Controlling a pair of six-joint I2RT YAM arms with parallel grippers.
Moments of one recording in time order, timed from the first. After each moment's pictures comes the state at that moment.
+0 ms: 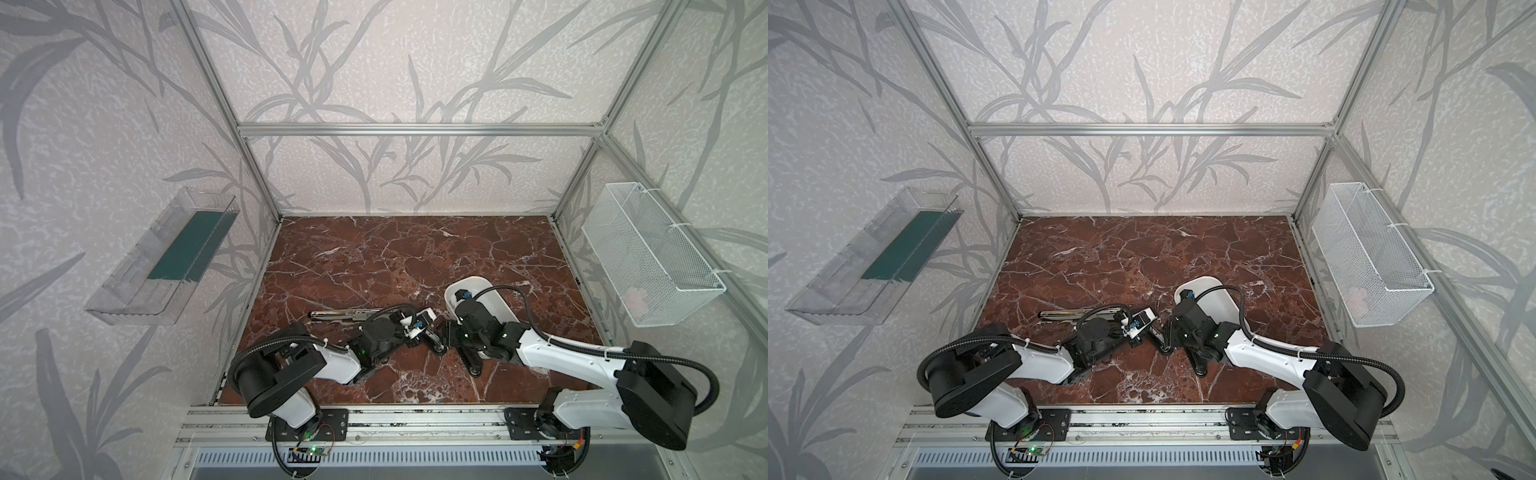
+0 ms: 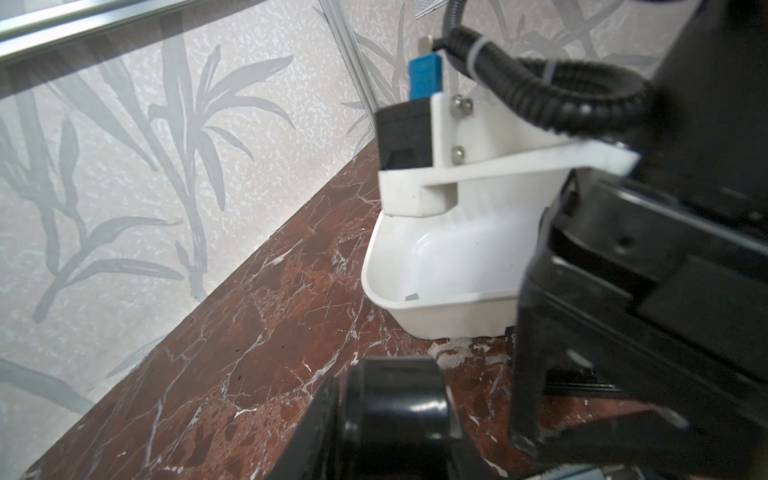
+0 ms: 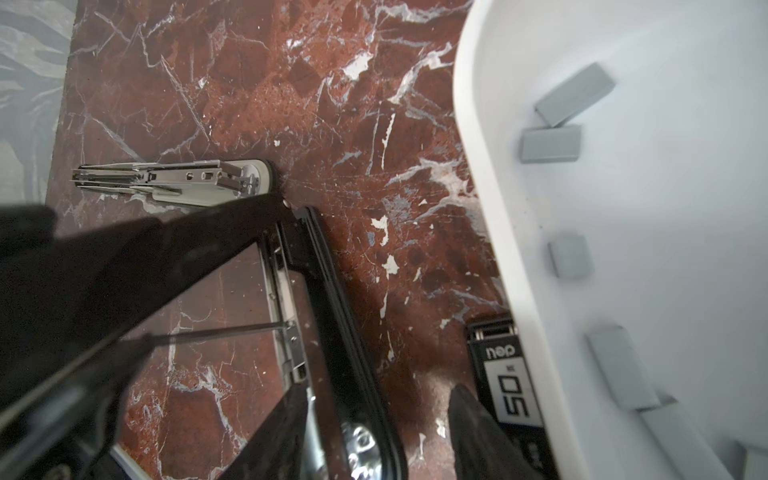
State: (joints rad) left arm -0.94 1.58 0.33 1.09 -0.09 0.42; right arm 0.84 1.29 0.60 -0.15 0.02 0.78
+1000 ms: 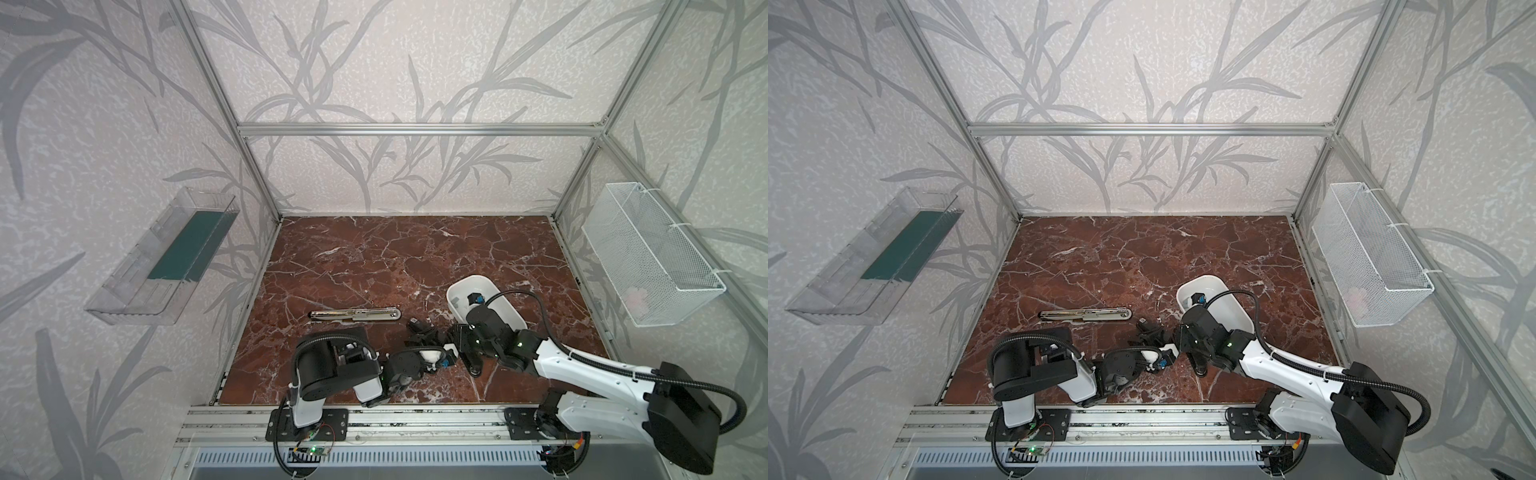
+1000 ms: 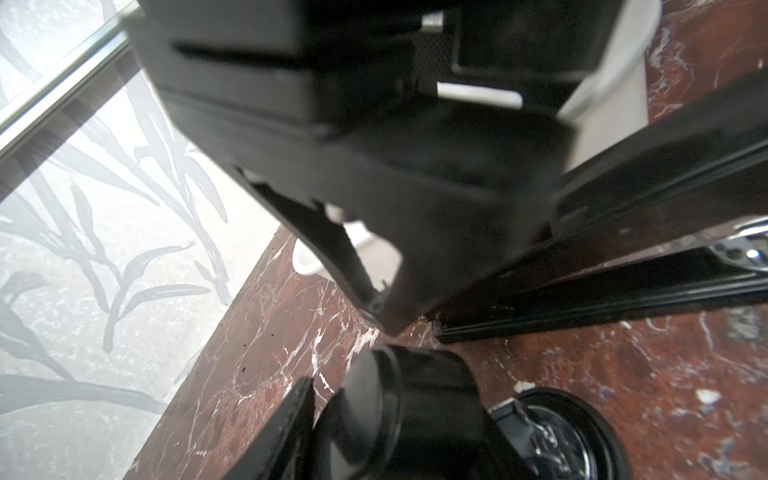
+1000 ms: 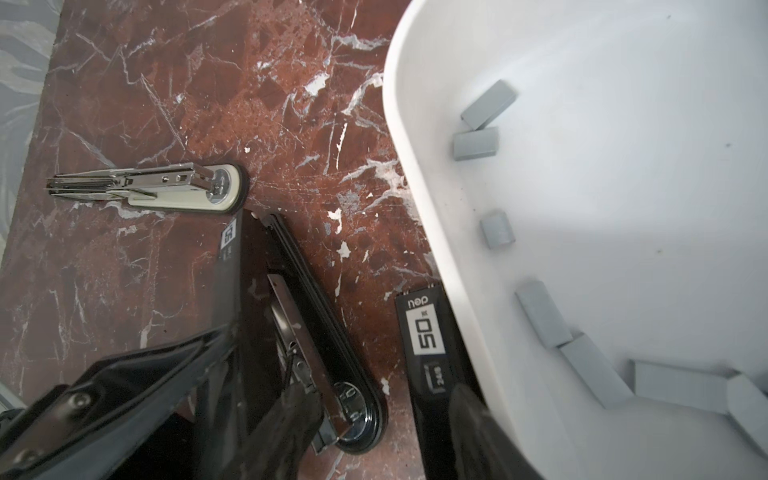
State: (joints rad) left arm -1.22 1.91 0.37 1.32 -0.48 0.64; right arm 0.84 1.13 0.53 -0.23 0.11 0.78
